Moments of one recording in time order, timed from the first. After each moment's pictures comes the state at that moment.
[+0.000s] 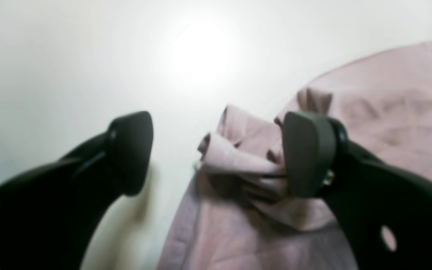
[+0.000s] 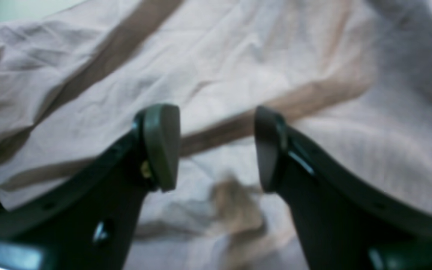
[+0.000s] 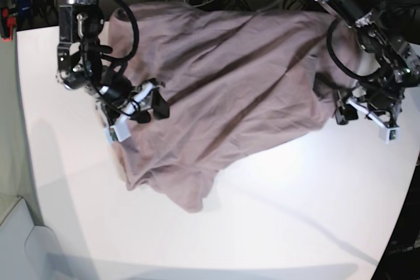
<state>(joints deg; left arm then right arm) -6.5 -3.5 -45.1 88.8 -14.7 -39.8 60.6 -4.4 6.7 5.3 91.3 30.2 27.0 -46.2</state>
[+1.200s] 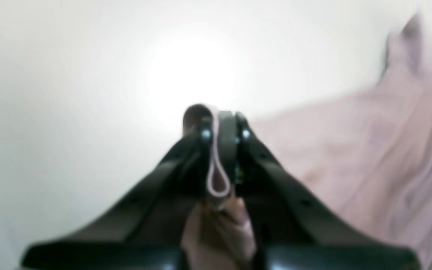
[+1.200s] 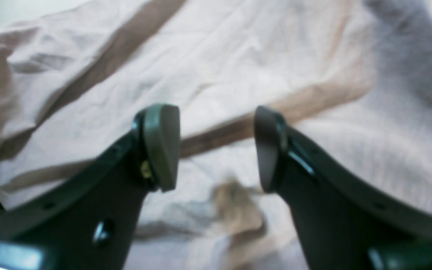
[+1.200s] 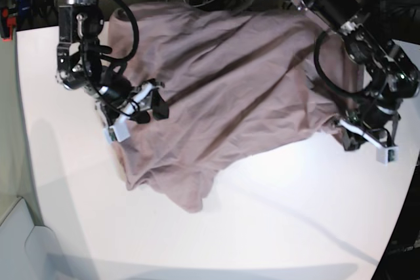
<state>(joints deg) -11.0 2.8 -45.2 98.2 -17.1 -39.8 61.1 -4.5 6.7 5.6 91.3 30.2 27.0 -46.2</state>
